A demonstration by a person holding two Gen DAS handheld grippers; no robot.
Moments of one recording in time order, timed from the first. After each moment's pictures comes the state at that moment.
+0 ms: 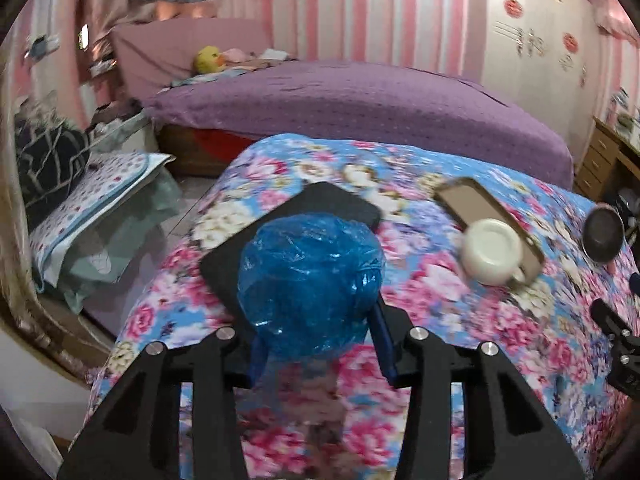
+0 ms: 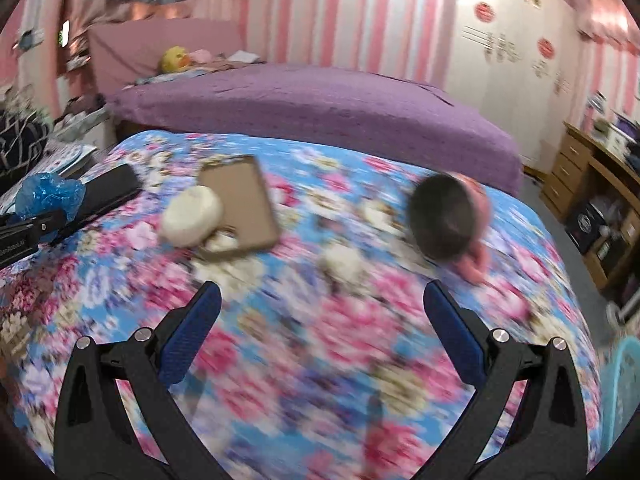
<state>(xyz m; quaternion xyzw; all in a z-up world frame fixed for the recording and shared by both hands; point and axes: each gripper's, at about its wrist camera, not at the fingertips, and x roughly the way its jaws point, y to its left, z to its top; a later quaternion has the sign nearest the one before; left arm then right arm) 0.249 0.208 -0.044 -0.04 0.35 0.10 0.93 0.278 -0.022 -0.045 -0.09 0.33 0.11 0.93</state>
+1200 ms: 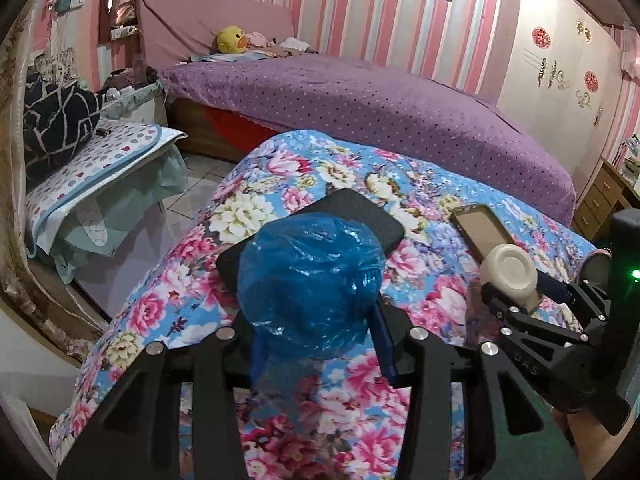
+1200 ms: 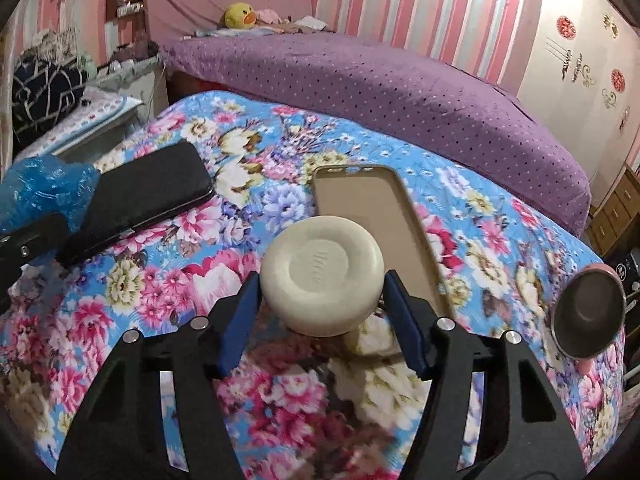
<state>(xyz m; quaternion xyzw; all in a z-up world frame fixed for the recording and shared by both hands) 0.247 0.228 -0.036 -0.10 0.35 0.11 0.92 0.332 0.068 -0.058 -0.13 0.36 0.18 0.90</state>
